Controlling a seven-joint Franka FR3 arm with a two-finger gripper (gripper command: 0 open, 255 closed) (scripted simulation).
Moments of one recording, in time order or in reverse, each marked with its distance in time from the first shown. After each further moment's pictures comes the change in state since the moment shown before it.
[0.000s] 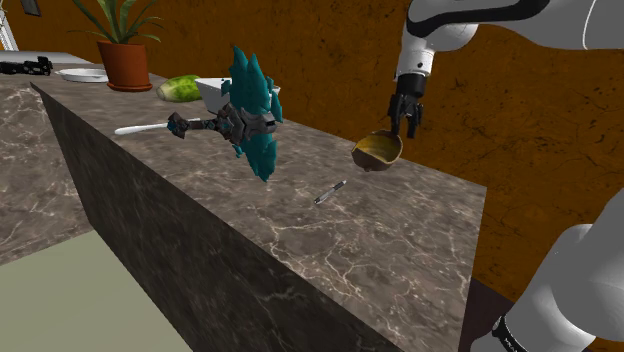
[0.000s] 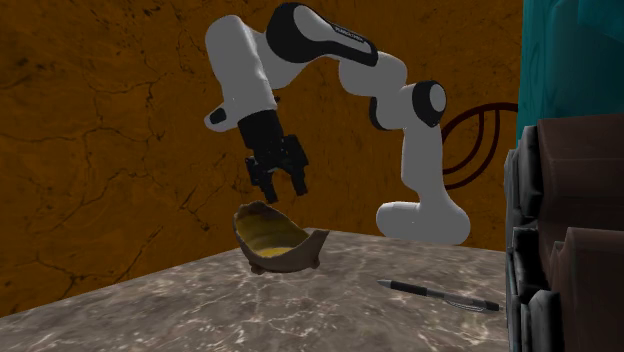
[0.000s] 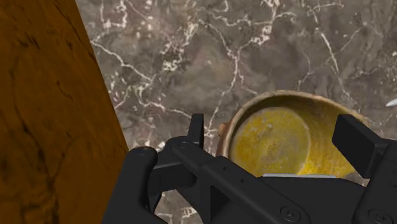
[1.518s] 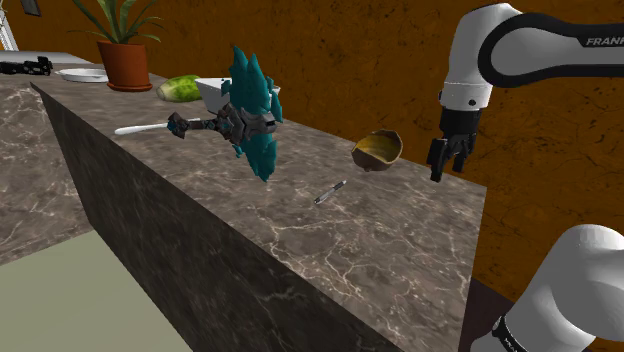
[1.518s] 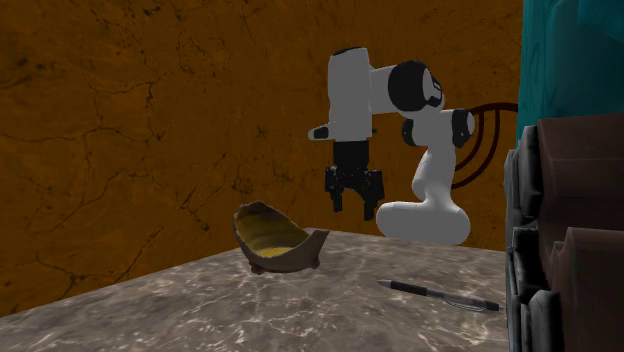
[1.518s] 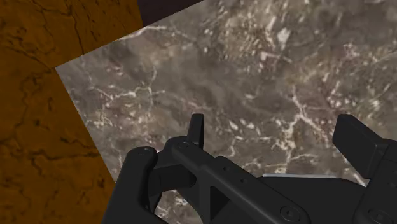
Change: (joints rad) arm -0.013 -0.654 0.239 -0.682 -0.250 0.200 0.345
